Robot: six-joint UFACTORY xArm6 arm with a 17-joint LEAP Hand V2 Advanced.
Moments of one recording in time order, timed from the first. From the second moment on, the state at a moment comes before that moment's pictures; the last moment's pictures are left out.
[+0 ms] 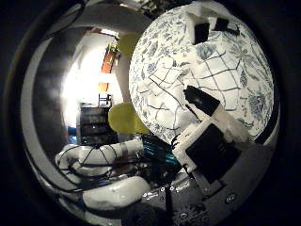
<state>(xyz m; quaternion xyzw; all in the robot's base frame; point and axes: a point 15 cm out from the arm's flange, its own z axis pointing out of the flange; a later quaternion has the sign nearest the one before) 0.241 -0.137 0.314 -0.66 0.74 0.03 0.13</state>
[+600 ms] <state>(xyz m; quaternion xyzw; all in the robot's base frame) 0.242 -0.243 0.361 -0.57 0.81 -0.01 0.15</state>
